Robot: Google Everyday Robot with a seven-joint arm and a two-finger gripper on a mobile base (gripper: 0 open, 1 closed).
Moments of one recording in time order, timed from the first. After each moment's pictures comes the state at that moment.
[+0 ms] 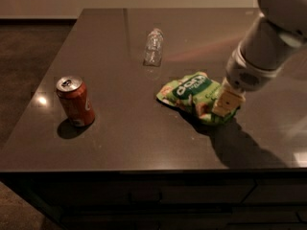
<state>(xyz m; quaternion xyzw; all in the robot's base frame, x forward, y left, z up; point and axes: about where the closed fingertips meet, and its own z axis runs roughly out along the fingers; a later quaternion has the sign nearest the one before) 0.491 -0.175 0.888 -0.53 0.83 -0.01 0.14</state>
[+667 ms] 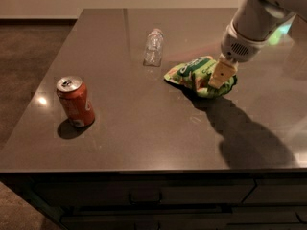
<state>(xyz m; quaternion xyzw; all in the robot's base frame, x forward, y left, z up) 0.573 -0.182 0.906 -0.51 0.84 -0.02 0.16</state>
